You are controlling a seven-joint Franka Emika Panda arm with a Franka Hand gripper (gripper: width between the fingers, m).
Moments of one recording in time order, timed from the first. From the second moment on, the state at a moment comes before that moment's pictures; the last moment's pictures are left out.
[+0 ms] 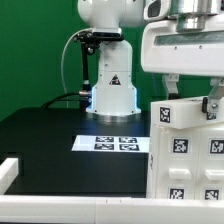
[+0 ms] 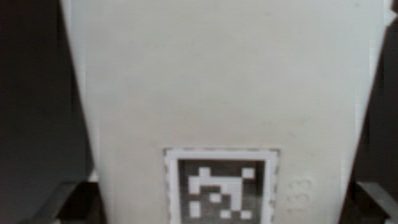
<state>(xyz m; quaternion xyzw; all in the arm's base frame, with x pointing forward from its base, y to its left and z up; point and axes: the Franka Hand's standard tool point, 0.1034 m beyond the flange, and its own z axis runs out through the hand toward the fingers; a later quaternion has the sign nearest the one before) 0.641 0.068 0.157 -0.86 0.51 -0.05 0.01</state>
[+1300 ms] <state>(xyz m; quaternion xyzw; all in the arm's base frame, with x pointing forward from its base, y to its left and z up) 0.634 0.083 0.178 -0.79 0.61 -0.03 0.02</state>
